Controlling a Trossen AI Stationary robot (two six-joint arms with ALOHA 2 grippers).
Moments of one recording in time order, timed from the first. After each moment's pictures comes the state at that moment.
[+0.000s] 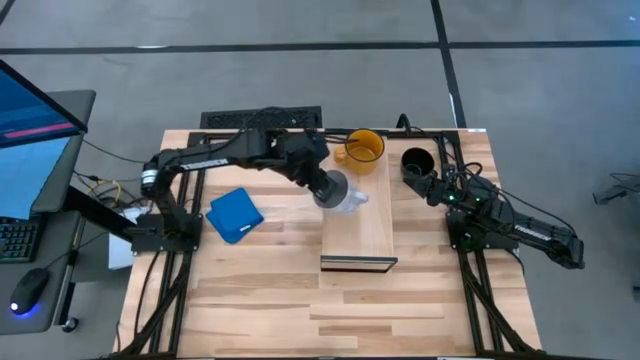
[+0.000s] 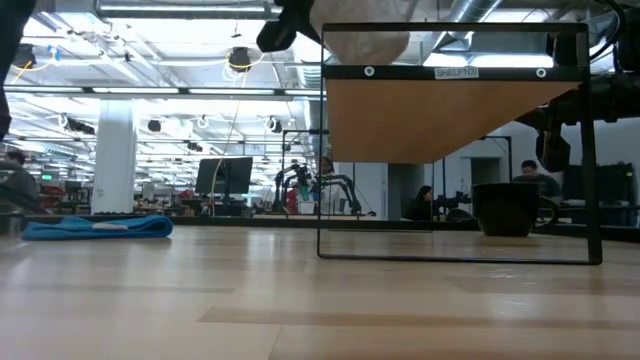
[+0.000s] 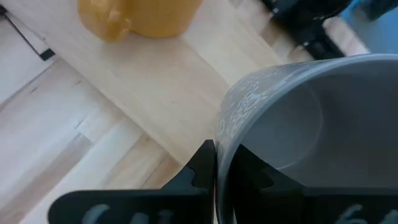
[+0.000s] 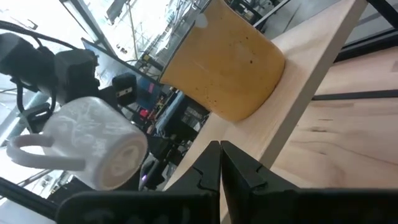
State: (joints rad) left arm 0.14 1.78 1.89 -1.01 0.01 -0.64; right arm -0.41 0.01 0.01 0.02 -0.05 0.91
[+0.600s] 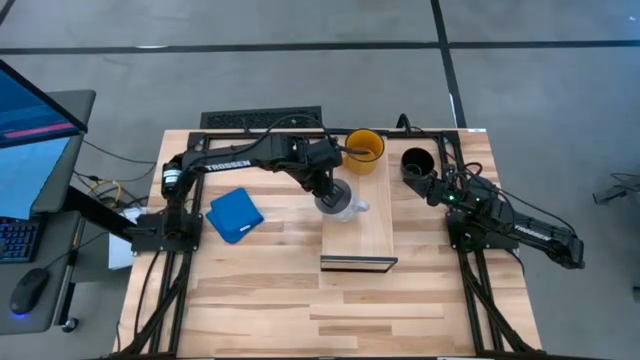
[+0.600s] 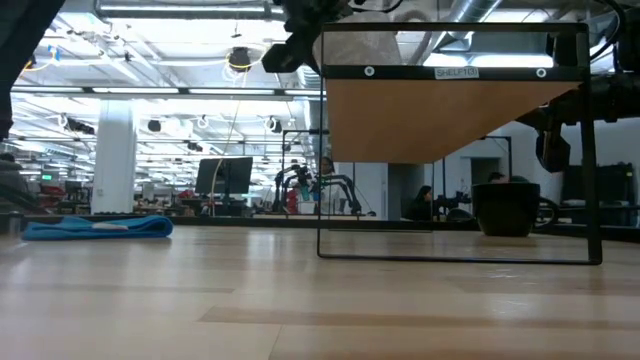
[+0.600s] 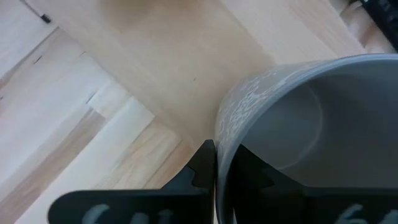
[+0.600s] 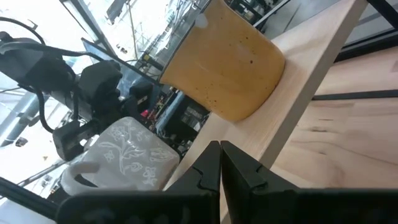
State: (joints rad) left arm 0.15 1.93 1.99 -1.14 0.02 -0.63; right arm -0.41 0.01 0.01 0.02 -0.05 0.91
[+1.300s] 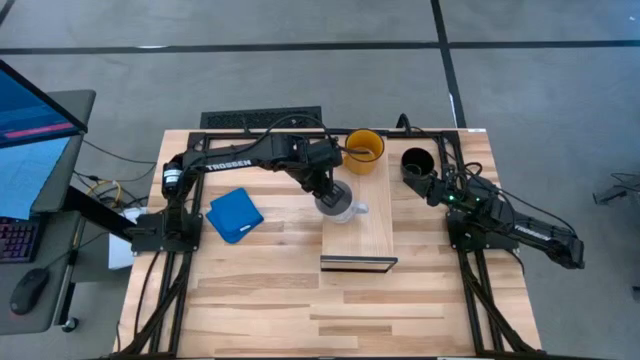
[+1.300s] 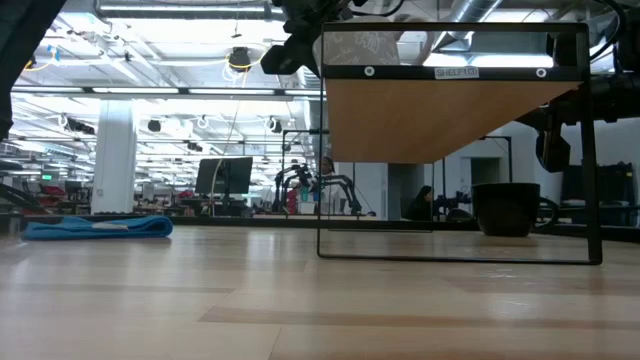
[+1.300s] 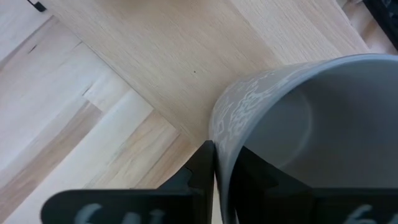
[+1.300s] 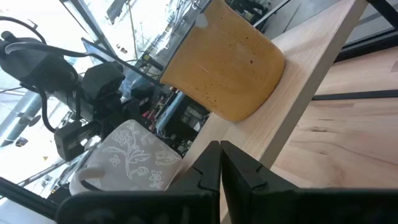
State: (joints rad) left arm 0.15 1.93 1.99 -1.15 0.05 -0.64; right arm -0.41 0.01 0.01 0.02 -0.05 0.91
